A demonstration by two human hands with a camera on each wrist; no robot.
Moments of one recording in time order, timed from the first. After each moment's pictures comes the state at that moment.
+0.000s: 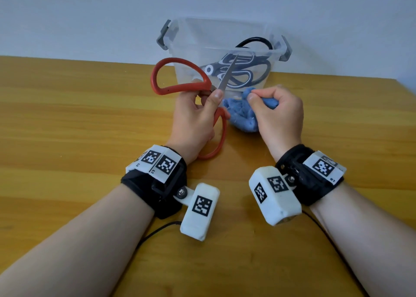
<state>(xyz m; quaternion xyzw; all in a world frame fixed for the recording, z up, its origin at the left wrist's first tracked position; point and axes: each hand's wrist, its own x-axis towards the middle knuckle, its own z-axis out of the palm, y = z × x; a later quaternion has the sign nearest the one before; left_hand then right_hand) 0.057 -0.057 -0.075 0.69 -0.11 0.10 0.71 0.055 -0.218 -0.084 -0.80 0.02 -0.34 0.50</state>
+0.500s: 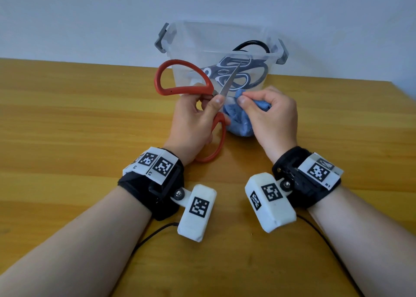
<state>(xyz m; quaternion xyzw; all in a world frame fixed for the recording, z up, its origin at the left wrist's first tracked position) 0.055 -0.054 -0.072 0.71 -0.14 0.07 0.68 0.053 -0.214 -0.079 -0.81 -0.01 -0.33 0.49</state>
